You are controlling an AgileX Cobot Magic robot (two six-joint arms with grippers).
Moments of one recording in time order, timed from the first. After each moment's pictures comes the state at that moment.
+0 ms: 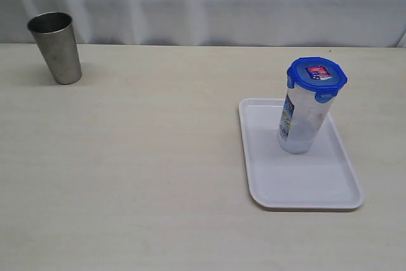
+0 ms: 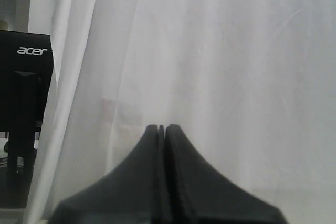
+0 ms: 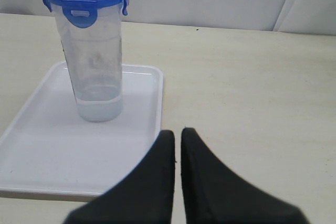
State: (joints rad) left arm 0.00 0.01 -0.55 -0.09 0.36 0.00; right arm 0.01 0.00 0.00 -0.17 0.38 0.07
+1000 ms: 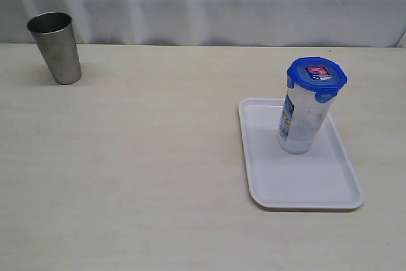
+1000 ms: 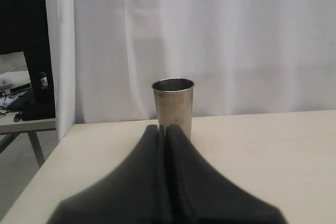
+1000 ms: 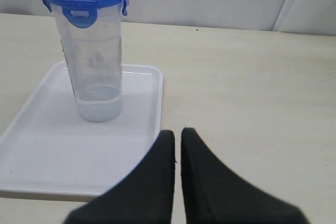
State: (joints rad) left arm 0.00 0.00 0.00 0.04 0.07 0.05; right arm 0.01 0.00 0.00 -0.17 0.38 0.07
